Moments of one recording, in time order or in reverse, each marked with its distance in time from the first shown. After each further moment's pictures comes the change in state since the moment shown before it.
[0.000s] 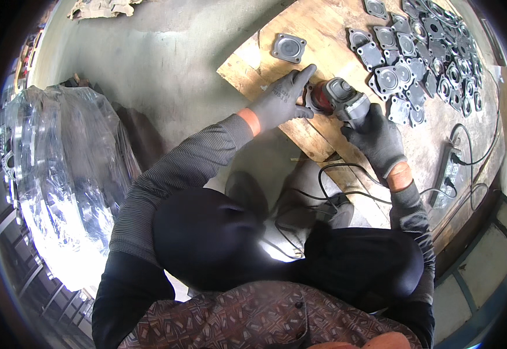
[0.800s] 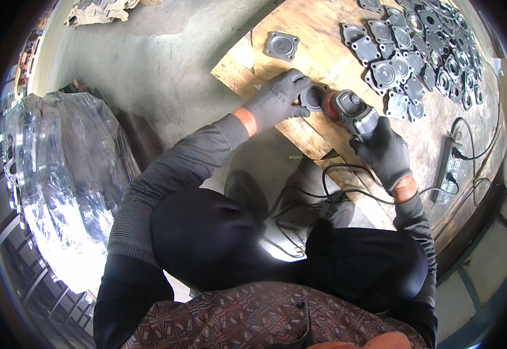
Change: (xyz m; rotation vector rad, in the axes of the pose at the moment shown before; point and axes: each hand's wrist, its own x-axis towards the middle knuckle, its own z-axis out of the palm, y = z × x) left_hand 0.002 0.002 -0.002 0.064 -0.082 0.046; right_hand -0.031 0.022 -0.005 -0.021 0.041 0.041
